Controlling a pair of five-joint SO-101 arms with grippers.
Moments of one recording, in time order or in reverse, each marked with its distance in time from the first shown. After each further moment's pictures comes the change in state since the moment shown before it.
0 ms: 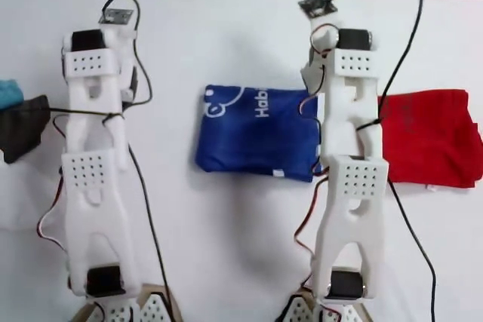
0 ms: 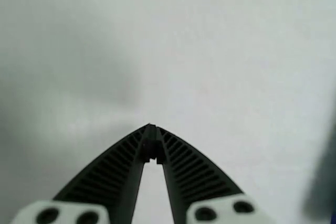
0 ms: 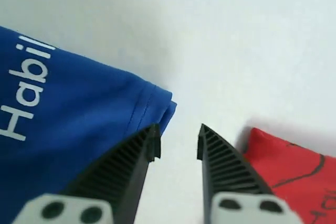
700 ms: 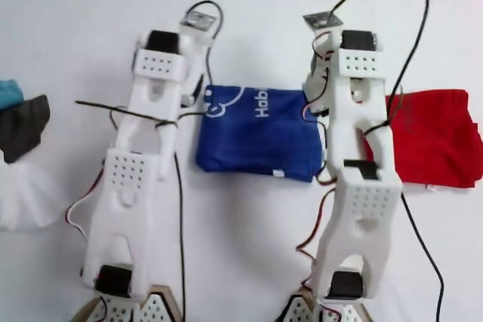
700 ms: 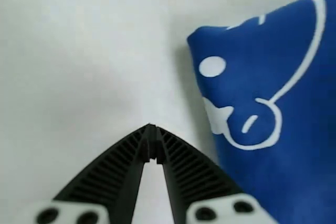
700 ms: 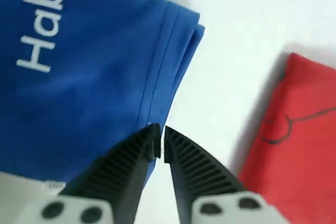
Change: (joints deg) left arm 17.8 0.0 -0.6 0.1 0.0; right arm 0.0 -18.9 28.4 1.8 -2.5
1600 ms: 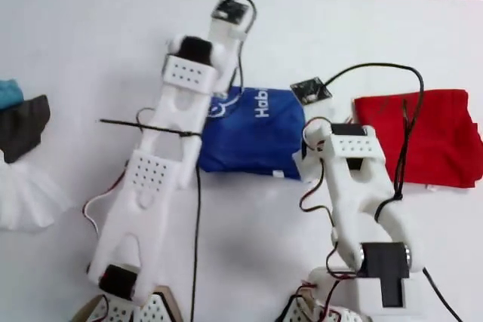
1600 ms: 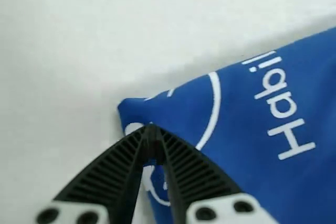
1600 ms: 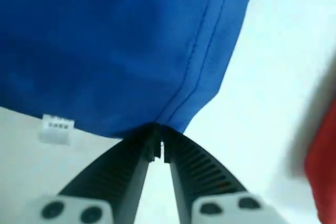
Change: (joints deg) left arm 8.3 6.5 -11.7 -6.3 6.6; right arm -2.6 -40.4 77.6 -41.4 1.9
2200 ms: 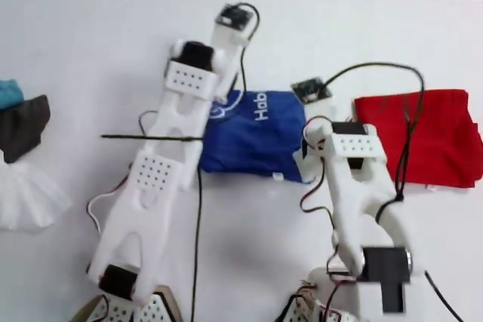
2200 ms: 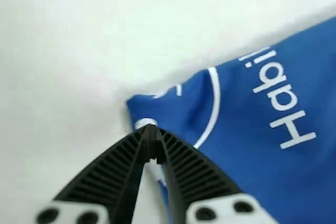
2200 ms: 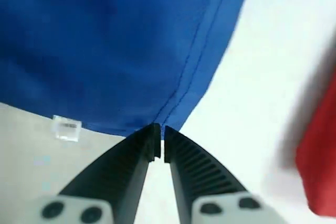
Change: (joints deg) left arm -2.2 2.5 -11.3 6.2 -3.0; right arm 0.0 -5.4 -1.8 3.9 -1.7
